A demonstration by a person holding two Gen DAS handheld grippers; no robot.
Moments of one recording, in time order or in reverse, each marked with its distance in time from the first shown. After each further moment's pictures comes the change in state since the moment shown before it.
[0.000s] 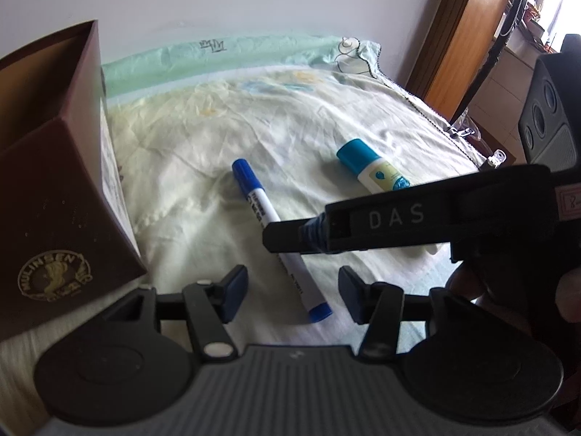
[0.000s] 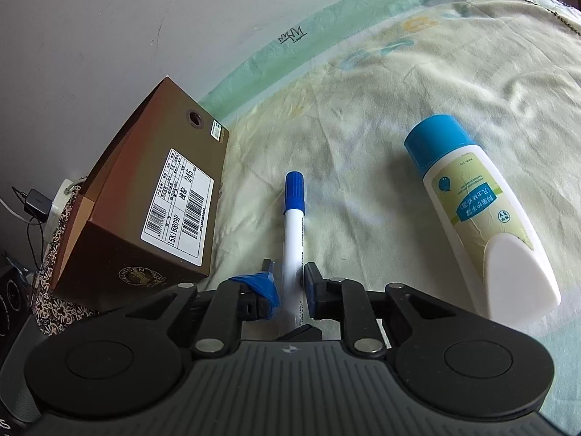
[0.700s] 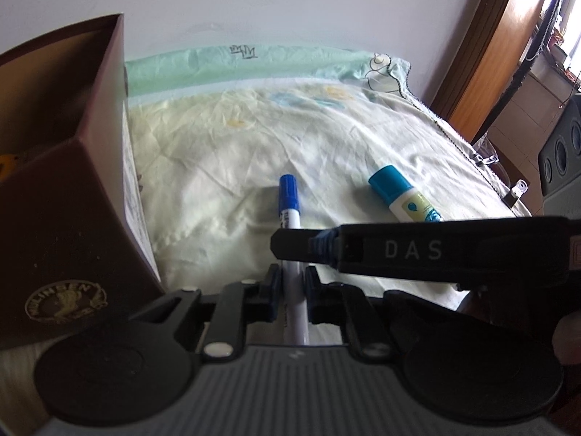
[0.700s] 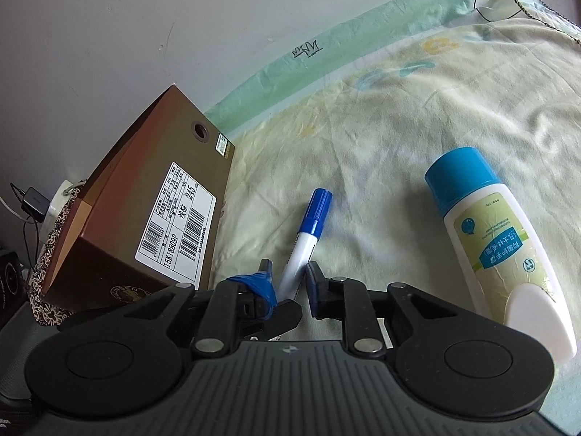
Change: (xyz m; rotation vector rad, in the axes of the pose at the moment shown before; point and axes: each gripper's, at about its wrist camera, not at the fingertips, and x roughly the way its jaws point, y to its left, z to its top) left arm 0.010 0.015 0.009 -0.082 -0.025 0.030; right arm 0.013 0.001 0.009 -0.026 -0.040 0.024
